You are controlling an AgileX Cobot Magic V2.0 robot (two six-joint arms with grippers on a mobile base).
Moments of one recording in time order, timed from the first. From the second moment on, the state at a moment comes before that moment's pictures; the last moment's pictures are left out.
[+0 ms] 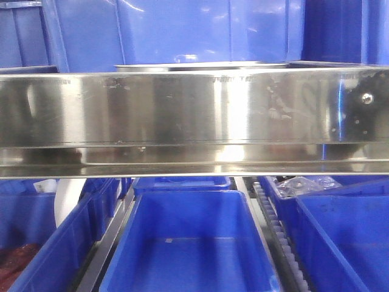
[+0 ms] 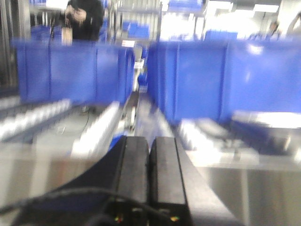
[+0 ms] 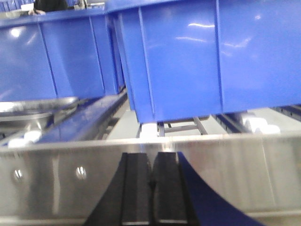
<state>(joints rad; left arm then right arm) -0.09 -0.01 -0.03 -0.21 -0.06 0.20 0.01 -0.01 -0.02 0.09 0.01 0.05</state>
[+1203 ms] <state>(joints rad) -0.54 1.33 -1.44 -0.20 0.81 0.20 0.40 1.23 -1.39 0.16 0.85 0.04</state>
